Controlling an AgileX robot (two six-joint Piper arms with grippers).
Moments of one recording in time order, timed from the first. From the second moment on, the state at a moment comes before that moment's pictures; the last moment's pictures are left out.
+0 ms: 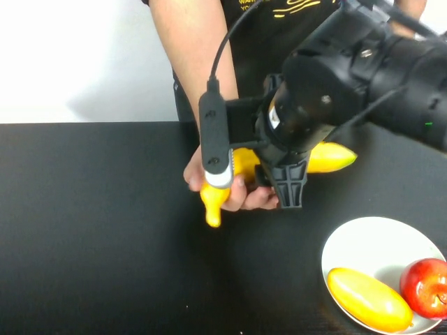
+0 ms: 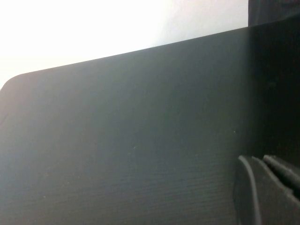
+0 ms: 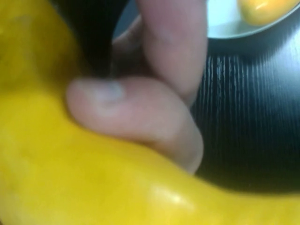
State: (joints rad) right arm 0.79 1.73 -1.59 -0.23 1.05 -0.78; left arm -0.05 -0.01 0.03 0.08 0.36 0.20
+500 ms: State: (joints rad) right arm 0.80 1.45 -1.52 -0.31 1.22 -0.46; left arm -0.05 -0.01 0.03 0.08 0.36 0.20
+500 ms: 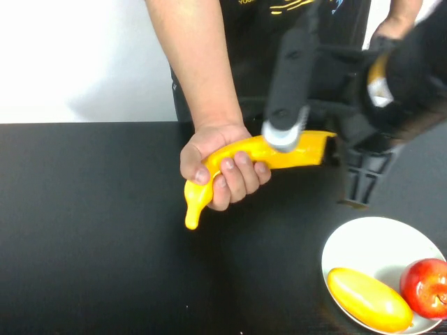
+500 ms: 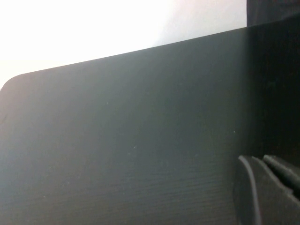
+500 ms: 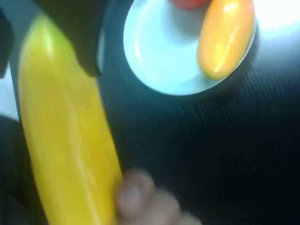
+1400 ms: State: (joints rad) right arm 0.80 1.00 -1.21 -0.39 1.20 0.11; left arm -0.05 -0.01 0.03 0.08 0.36 0.20
